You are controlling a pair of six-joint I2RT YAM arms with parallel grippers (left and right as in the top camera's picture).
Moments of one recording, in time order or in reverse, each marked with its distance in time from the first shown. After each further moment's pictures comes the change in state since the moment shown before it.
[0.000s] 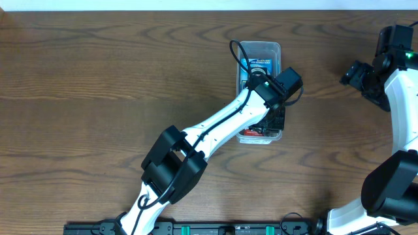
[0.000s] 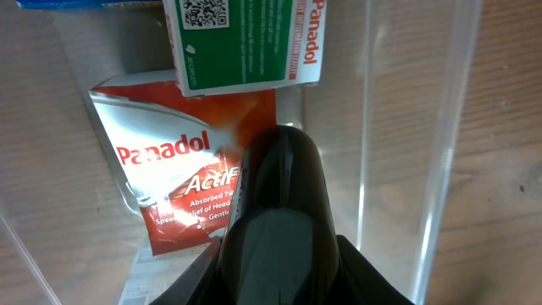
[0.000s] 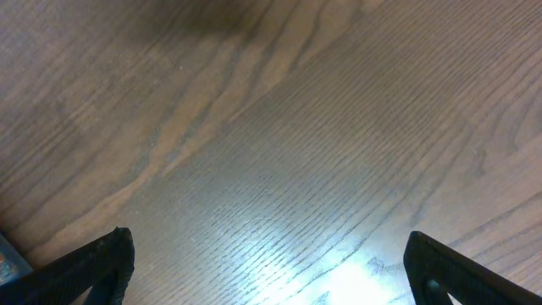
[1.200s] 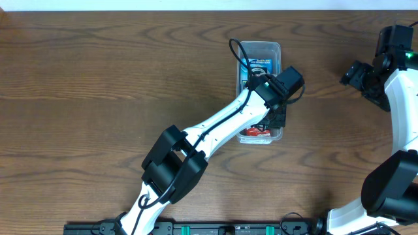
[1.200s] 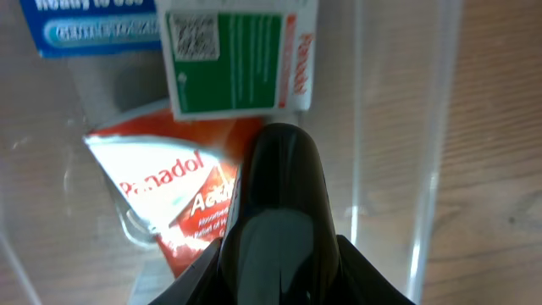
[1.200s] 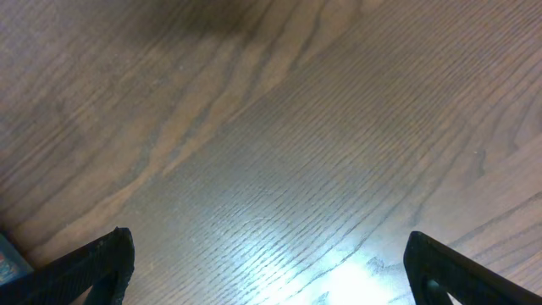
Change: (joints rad) left arm 0.000 0.006 -0.005 0.053 -0.048 -0.027; right arm 0.000 0.000 0.000 0.000 0.000 0.000
